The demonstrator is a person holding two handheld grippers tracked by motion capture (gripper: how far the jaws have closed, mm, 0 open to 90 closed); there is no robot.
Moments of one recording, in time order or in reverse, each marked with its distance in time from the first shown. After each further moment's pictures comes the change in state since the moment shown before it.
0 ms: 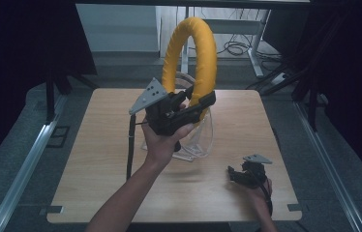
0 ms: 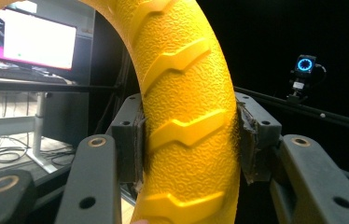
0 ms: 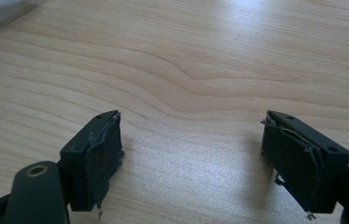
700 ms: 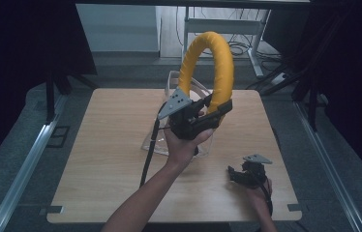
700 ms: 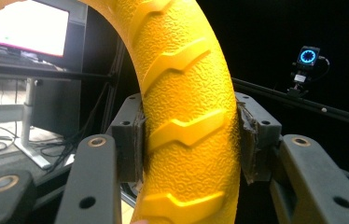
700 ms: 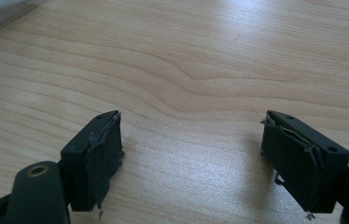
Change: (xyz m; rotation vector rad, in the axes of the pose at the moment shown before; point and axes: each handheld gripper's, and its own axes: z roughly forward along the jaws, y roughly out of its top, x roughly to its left) left arm 0.000 -0.044 0.041 0.024 -0.004 -0.046; right arm 0.000 0.000 0.000 -0.001 0.002 0.002
